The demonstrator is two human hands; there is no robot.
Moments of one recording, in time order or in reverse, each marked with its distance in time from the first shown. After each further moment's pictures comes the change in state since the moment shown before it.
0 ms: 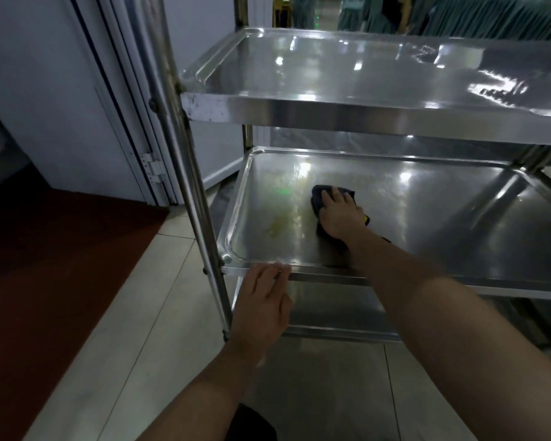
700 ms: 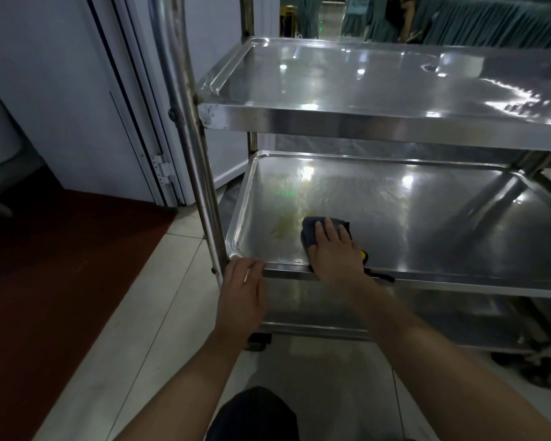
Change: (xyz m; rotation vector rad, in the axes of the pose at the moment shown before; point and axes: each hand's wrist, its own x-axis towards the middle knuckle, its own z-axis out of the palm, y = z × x) left_hand -0.007 -0.038 -0.033 -0.142 0.007 -0.150; right_hand -0.109 -0.041 0.038 -0.083 0.120 -0.060
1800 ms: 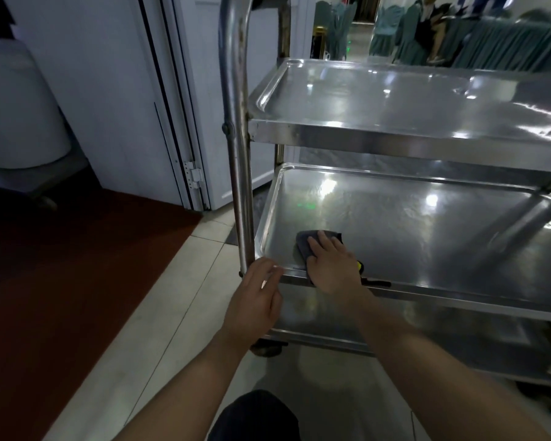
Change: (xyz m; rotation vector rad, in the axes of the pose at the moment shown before) left_hand -0.012 -0.007 -0.030 0.043 -0.062 0.124; right_hand -0.006 -0.041 0.006 0.011 0.026 -0.171
